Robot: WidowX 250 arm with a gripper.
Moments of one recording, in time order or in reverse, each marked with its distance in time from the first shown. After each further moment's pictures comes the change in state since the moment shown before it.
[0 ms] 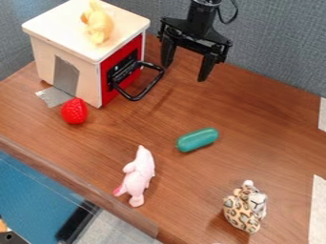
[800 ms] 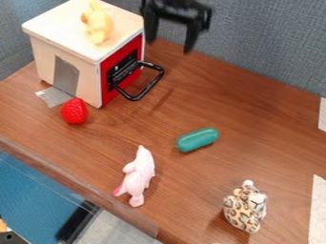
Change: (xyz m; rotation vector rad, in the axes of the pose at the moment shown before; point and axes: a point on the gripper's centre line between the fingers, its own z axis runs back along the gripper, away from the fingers) arm 0.013 0.054 0.041 -0.053 0.031 0.128
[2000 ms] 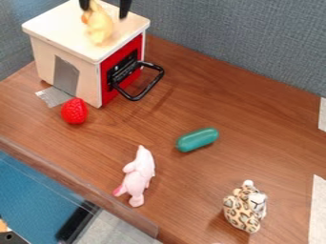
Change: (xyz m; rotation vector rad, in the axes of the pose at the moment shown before) arm 0.024 0.101 -0.023 0.130 0.057 0.254
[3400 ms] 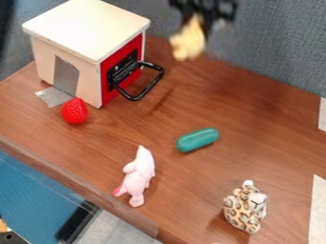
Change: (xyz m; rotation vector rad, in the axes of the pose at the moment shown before) arm -0.027 -0.169 0.003 -0.096 -0.022 -0.295
